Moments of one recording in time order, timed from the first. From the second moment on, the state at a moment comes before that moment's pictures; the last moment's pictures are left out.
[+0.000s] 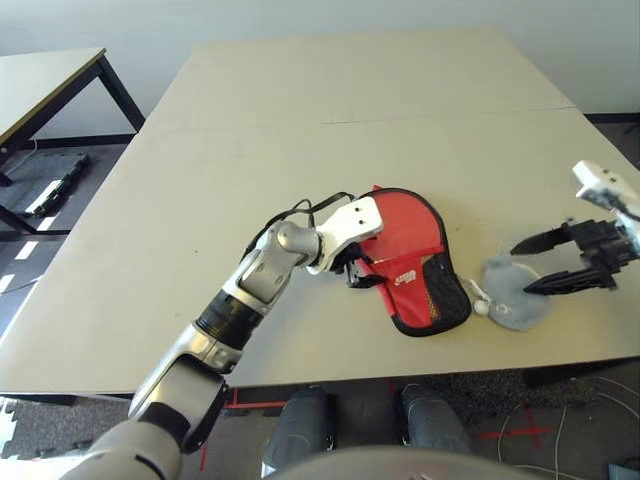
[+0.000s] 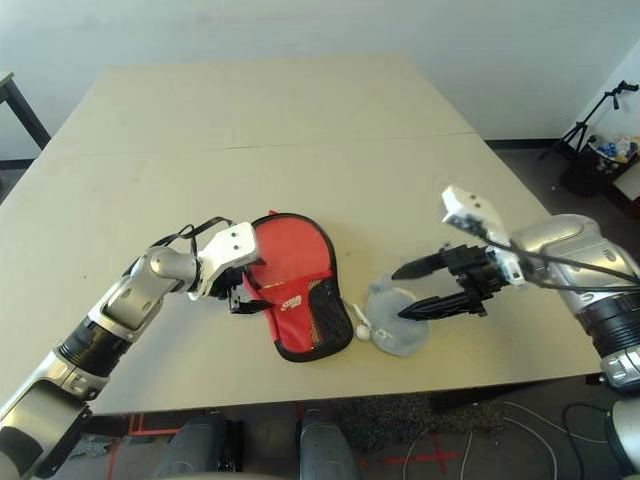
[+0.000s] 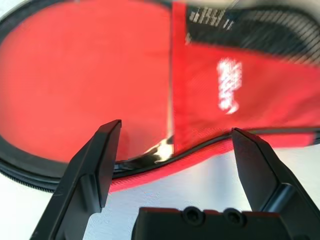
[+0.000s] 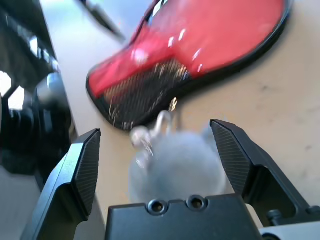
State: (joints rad) left arm -0.52 0.40 -0.34 -0.08 -0.04 0.62 -1.03; right arm -0.67 -1.15 0.36 0.51 0.66 0.34 1.61
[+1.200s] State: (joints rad) left arm -0.49 0.37 0.45 0.41 -0.19 0.11 -0.11; right arm -0.85 -0.72 -0.28 1.18 0.29 -0.20 0.34
